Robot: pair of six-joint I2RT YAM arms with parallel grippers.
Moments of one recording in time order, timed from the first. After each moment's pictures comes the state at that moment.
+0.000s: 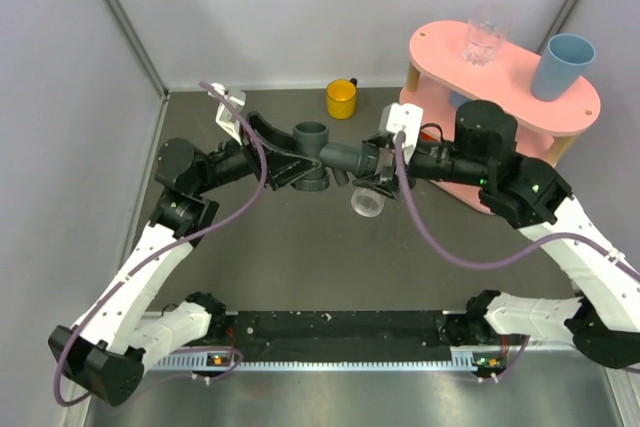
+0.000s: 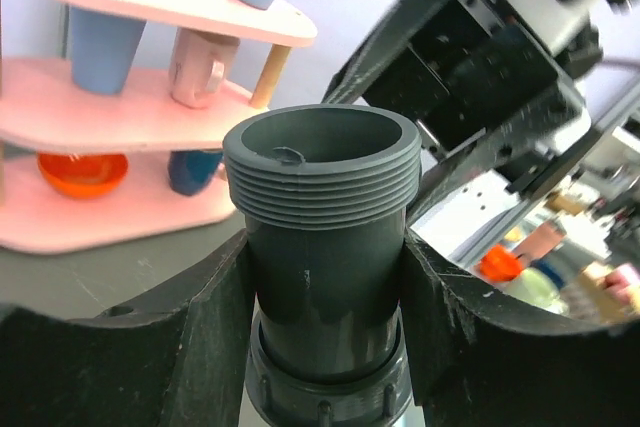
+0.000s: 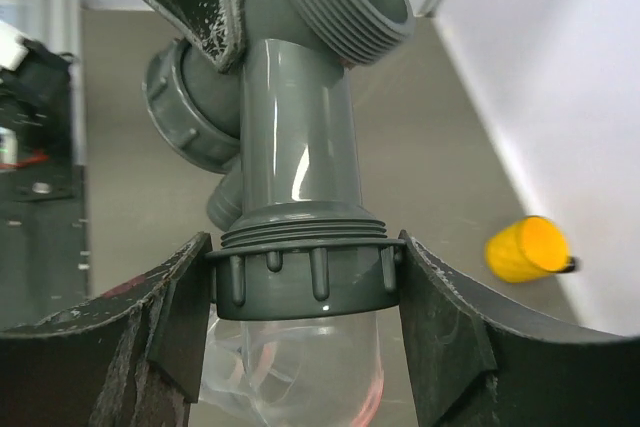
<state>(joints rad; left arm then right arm) -0.44 0.96 1.01 0.29 0.81 -0.78 0.83 1.11 1.51 -0.63 -0.36 -0.44</state>
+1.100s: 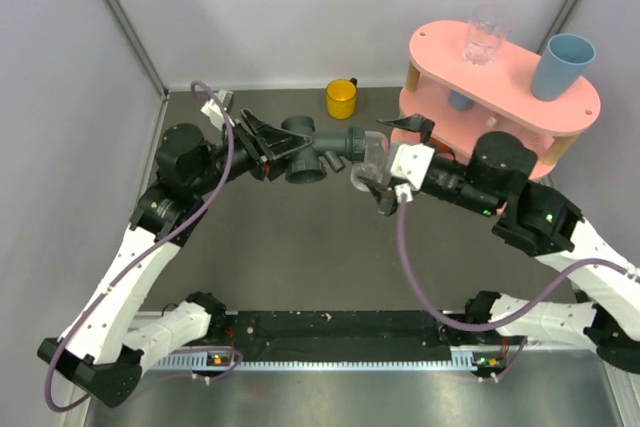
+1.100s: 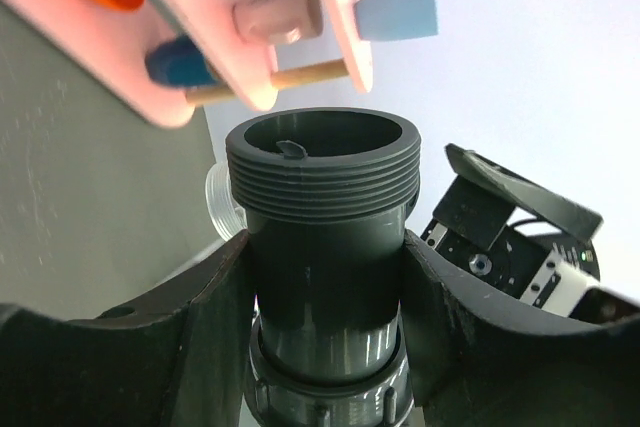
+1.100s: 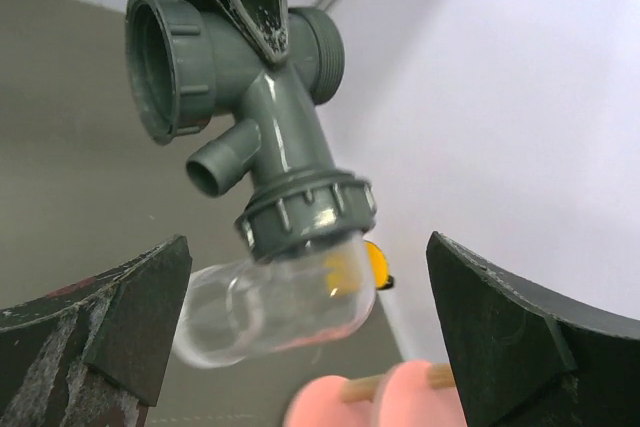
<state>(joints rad) -0.46 0.94 1.17 -0.24 0.47 -1.24 0.95 0.96 1.38 -0.45 -0.13 -0.67</state>
